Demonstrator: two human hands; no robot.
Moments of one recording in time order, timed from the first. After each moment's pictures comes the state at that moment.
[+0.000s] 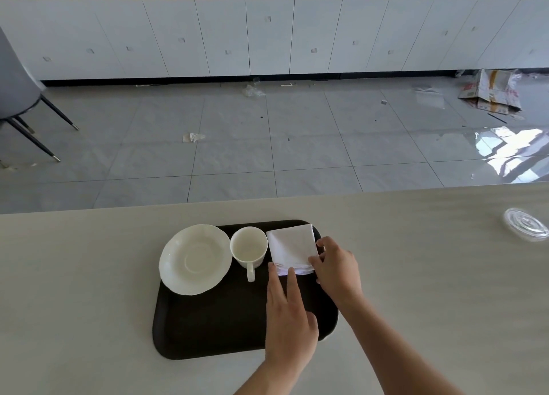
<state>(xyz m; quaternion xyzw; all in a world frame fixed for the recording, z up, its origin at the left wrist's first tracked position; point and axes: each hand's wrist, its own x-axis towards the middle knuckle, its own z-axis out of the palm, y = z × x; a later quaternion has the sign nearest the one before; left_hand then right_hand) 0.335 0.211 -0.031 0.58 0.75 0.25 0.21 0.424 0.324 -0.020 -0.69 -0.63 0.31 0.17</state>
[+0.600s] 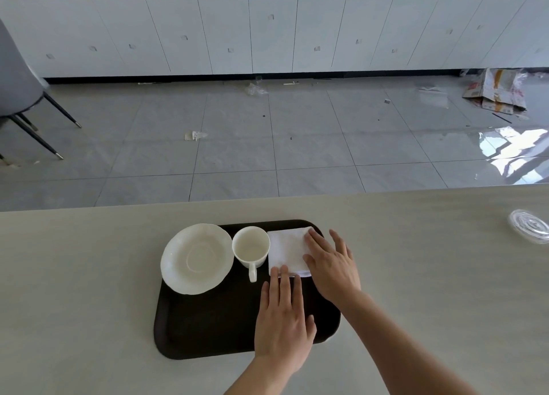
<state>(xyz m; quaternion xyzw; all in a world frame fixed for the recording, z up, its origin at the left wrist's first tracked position) 0.314 0.213 -0.048 0.71 0.70 0.00 0.10 0.429 0.333 -0.055 -0.59 -0.79 0.16 0.02</state>
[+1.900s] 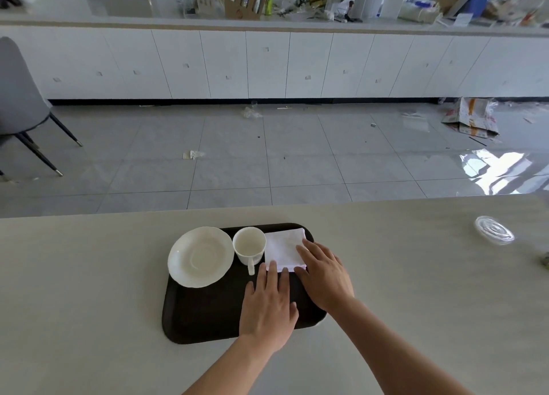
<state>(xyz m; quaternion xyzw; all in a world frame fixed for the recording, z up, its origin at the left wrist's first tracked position) 0.291 0.205 -0.013 0.72 0.69 0.00 0.08 0.434 0.290 -0.019 -0.57 -0.80 0.15 0.08</state>
